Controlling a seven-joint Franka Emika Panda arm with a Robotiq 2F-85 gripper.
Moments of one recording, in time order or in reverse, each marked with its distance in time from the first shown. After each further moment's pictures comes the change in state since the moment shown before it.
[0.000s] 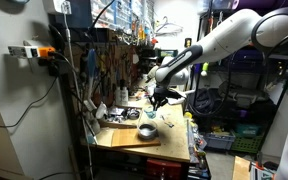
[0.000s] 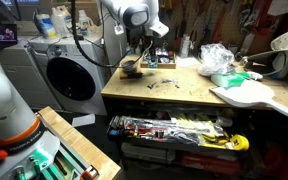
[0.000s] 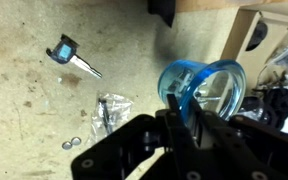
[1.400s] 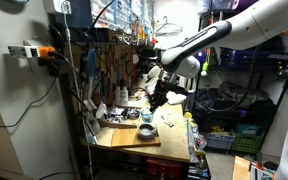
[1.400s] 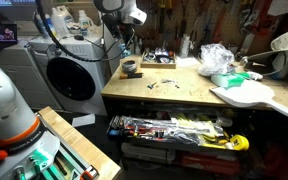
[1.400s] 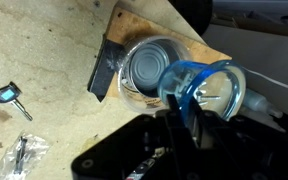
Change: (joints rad) arm 0.051 -0.291 0.070 -0.199 0.245 -0.154 -0.487
